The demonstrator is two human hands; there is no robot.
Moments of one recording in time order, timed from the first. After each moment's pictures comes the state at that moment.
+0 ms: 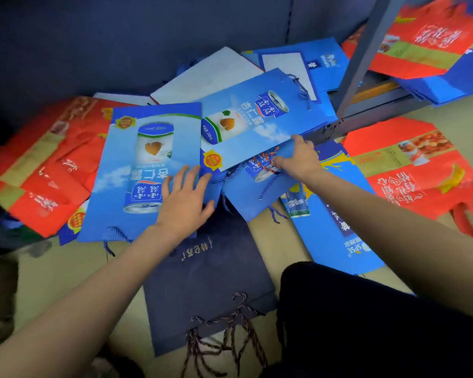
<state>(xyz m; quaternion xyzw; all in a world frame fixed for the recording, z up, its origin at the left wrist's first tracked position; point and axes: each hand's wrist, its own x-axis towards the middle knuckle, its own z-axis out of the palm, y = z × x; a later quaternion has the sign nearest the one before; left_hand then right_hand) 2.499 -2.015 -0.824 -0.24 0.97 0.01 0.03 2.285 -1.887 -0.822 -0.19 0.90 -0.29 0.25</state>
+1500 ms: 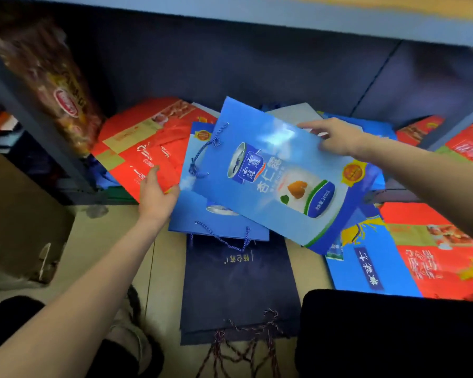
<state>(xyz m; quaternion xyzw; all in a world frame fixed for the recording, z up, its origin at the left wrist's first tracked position) 2.654 -2.121 -0.789 -0.56 0.67 0.40 -0.27 2.346 -1.998 -0.661 -0.52 0.82 -0.12 0.17</state>
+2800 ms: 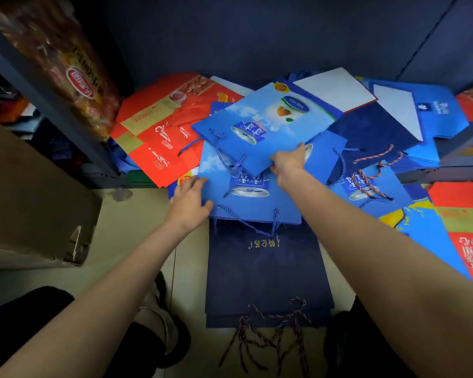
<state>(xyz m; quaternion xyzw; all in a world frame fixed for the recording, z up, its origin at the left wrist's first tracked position) 2.660 -2.102 -0.816 -0.48 0.84 0.27 -0.01 2.448 -2.075 -0.814 0.00 0.72 -0.58 0.37</state>
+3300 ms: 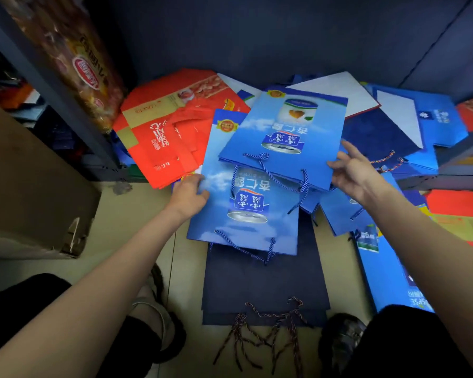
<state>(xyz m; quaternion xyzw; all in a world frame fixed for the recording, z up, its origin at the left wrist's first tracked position) 2.660 -2.119 -0.824 -0.52 0.77 0.37 -0.05 2.377 -1.983 -0.783 -0.09 0.63 -0.63 0.45</state>
